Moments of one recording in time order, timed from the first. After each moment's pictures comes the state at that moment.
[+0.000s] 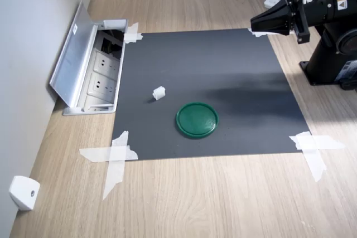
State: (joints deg) arm -4.3 -0.6 0.2 1.3 11.6 -1.9
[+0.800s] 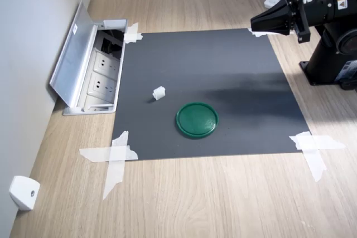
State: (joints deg) arm -4.3 0.9 -0.1 2.5 11.2 -1.9
